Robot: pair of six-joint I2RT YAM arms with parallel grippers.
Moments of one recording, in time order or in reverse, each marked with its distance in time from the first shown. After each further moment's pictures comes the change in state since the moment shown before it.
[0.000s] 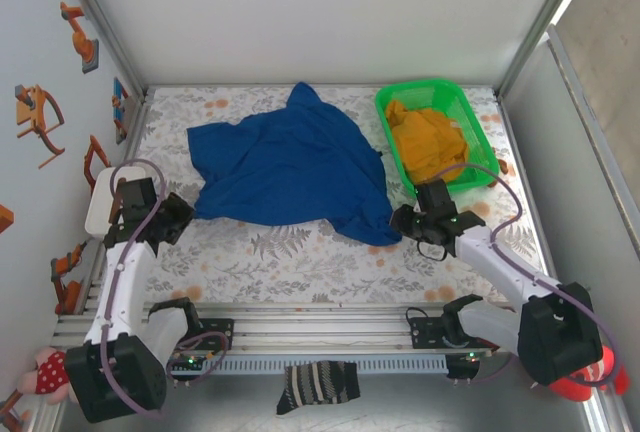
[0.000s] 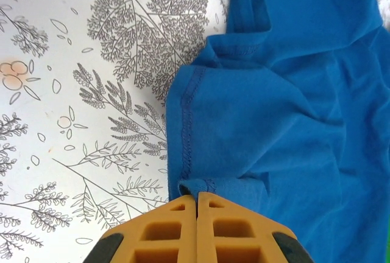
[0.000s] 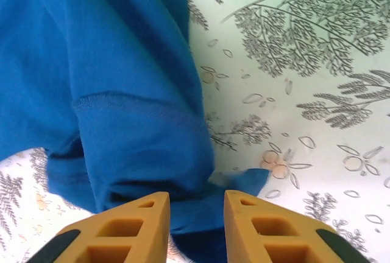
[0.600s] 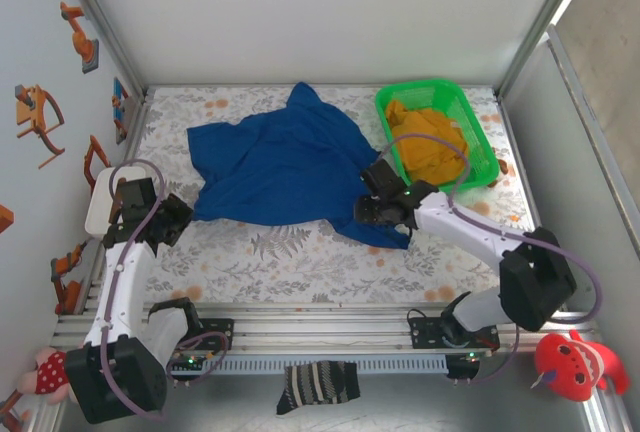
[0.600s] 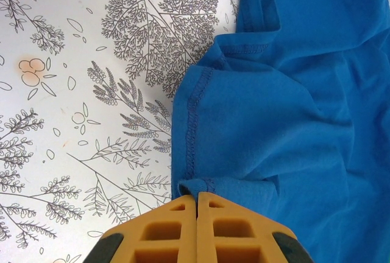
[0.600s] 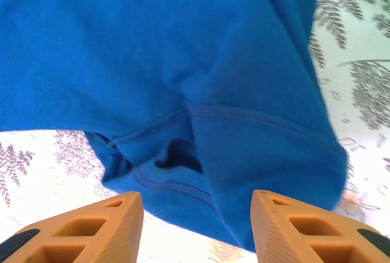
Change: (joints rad) left arm 0.000 0.002 0.012 -0.033 -0.016 0.005; right arm 0.311 0.322 0.365 -0.153 0.216 -0.075
